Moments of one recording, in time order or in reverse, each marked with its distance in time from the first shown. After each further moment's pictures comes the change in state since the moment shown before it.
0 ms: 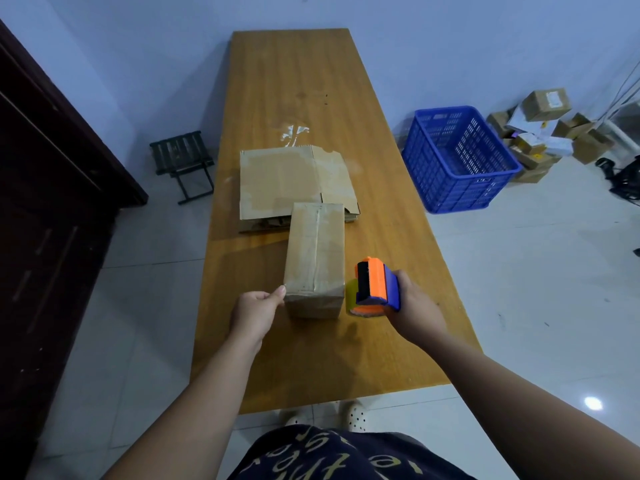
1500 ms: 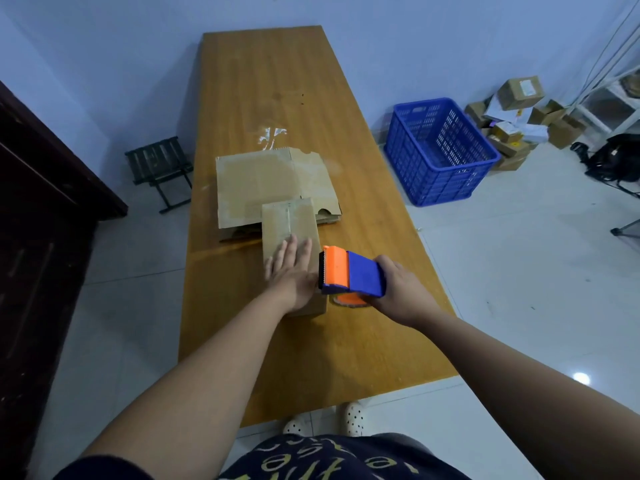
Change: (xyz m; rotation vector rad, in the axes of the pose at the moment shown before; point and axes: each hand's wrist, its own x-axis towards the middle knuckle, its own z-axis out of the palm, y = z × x) left_hand 0.028 0.063 0.060 1.040 -0.252 0.484; right_hand 0.017 -0.006 -0.030 0.056 -0.059 -0.160
